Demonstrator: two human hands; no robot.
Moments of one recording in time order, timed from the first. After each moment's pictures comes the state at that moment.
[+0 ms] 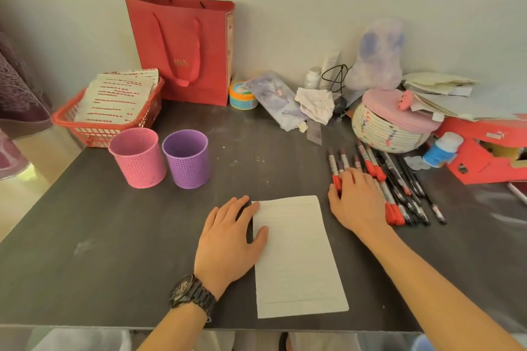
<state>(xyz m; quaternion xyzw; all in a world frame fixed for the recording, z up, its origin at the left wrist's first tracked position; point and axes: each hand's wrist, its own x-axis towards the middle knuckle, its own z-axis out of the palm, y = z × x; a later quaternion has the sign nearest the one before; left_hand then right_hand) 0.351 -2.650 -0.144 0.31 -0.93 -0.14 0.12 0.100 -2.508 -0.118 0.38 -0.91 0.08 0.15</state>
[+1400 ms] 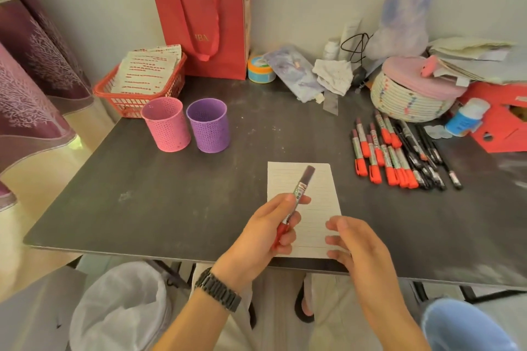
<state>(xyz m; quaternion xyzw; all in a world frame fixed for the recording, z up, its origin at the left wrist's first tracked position) 0.382 -2.564 -0.085 0.24 -0.52 -0.82 0.09 0.287 -2.413 -0.097 0.12 -0.70 0.64 -0.28</state>
